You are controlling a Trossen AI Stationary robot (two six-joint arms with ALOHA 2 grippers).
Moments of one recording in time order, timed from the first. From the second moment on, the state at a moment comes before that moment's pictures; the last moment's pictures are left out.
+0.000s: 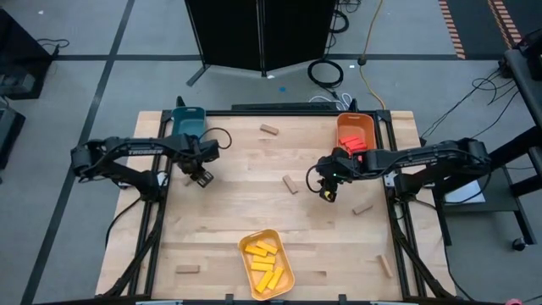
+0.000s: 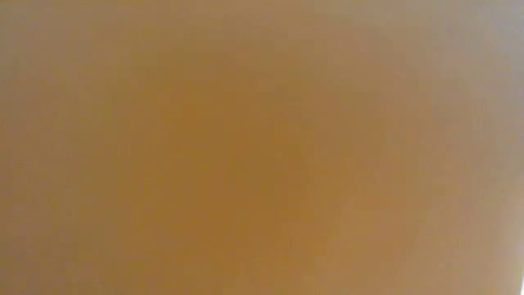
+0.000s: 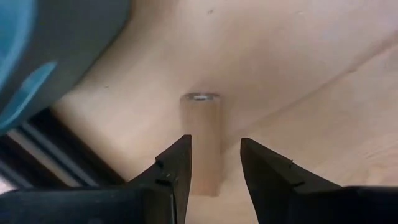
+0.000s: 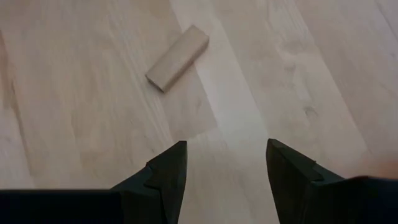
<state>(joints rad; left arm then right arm) 0.41 1.31 0.69 -1.04 -0.08 -0.46 -0.02 1.26 0.80 -0.57 0.18 0.31</state>
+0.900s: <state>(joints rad) 0.40 1.26 0.68 -1.05 -0.11 -0.44 -0.09 1.28 0.80 -0.58 0.18 0.24</state>
